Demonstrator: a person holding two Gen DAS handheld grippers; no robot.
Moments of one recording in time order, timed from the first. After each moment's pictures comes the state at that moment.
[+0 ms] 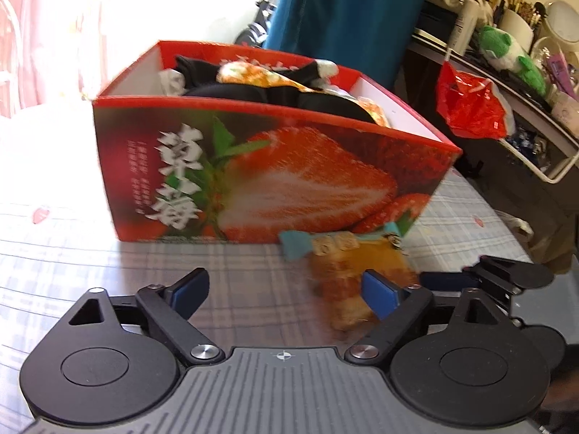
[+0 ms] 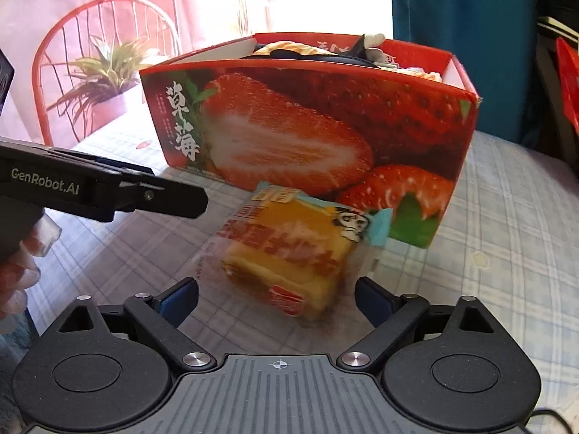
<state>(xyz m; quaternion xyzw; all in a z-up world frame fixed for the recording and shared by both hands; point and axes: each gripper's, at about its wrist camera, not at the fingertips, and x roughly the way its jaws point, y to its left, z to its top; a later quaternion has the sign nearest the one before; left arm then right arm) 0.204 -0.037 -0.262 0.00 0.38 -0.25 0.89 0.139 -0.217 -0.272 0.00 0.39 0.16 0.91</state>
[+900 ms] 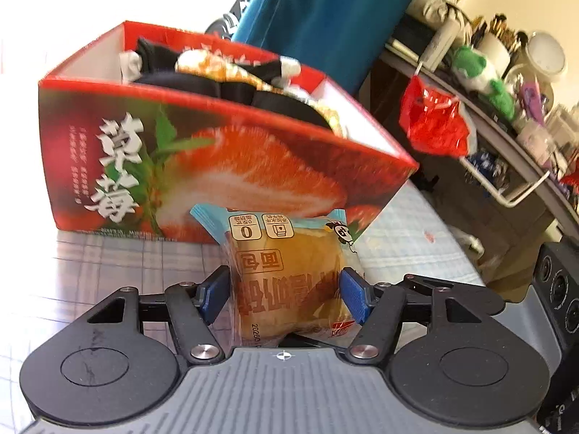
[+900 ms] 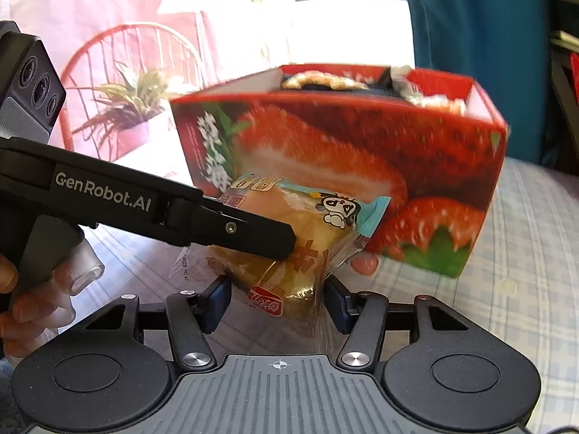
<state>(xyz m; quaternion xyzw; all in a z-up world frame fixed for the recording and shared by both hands) 0.201 -0.045 -0.260 -0.08 0.38 -0.30 0.87 0.131 -0.210 -0.261 0.02 0.34 0.20 0.92</state>
